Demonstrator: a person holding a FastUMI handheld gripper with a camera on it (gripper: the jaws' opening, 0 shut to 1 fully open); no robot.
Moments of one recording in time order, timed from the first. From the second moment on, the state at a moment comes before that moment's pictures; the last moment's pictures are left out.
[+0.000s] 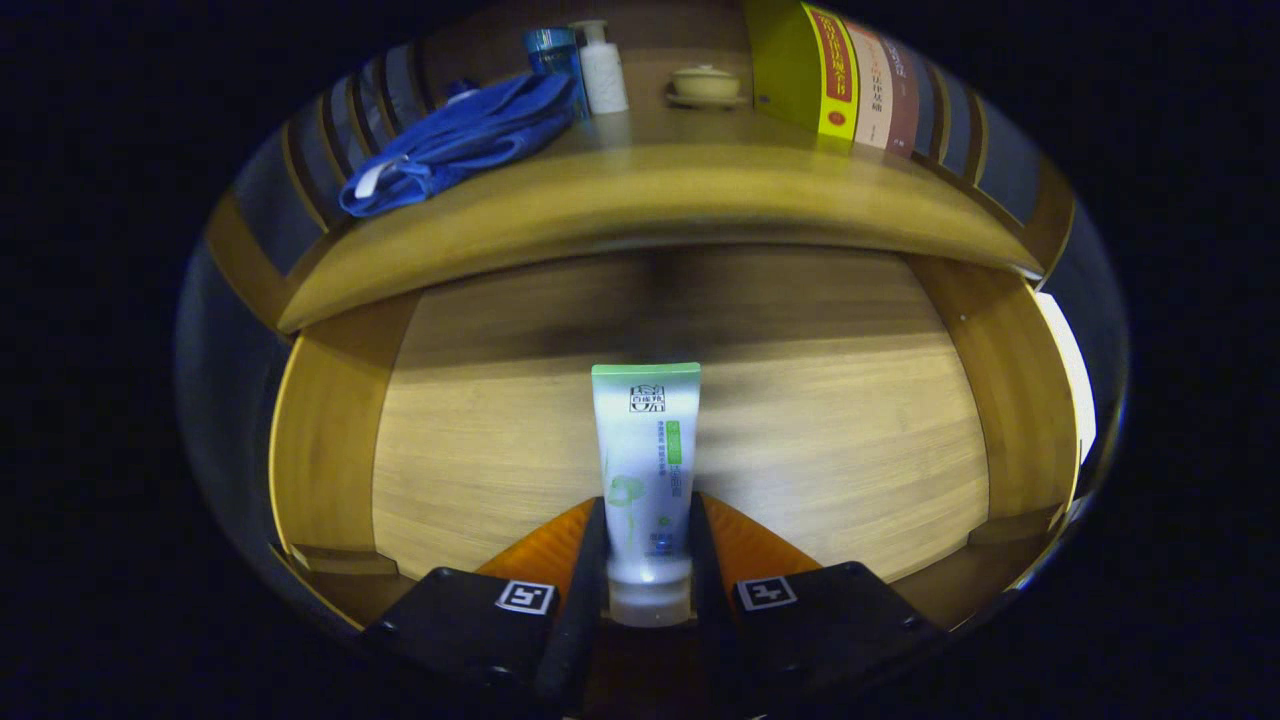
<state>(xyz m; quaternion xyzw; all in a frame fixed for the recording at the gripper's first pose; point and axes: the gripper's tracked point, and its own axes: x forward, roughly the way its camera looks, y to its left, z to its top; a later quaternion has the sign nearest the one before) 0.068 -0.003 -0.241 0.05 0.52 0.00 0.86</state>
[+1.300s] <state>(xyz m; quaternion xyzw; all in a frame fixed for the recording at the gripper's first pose) 0.207 -0.021 -0.124 0.04 0.30 -0.01 0.95</state>
